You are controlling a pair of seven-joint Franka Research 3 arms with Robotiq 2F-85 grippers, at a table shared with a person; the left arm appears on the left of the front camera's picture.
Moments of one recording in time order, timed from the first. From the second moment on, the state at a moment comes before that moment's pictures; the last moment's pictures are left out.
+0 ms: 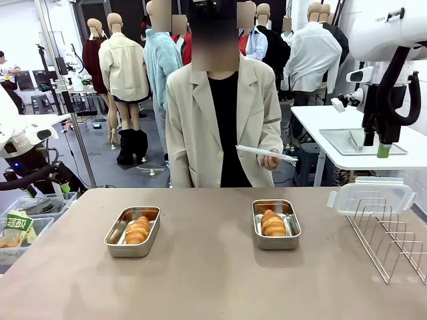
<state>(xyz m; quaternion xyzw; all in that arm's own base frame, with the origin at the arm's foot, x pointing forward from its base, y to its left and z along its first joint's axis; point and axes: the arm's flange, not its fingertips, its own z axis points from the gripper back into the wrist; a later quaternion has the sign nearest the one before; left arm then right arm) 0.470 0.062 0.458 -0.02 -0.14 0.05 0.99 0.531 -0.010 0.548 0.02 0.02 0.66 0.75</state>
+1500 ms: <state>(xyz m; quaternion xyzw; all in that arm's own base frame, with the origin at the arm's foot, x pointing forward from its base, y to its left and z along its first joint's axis) 0.470 0.062 0.457 -0.01 -0.14 0.05 0.99 0.532 -0.016 0.539 0.02 0.02 0.66 0.75</state>
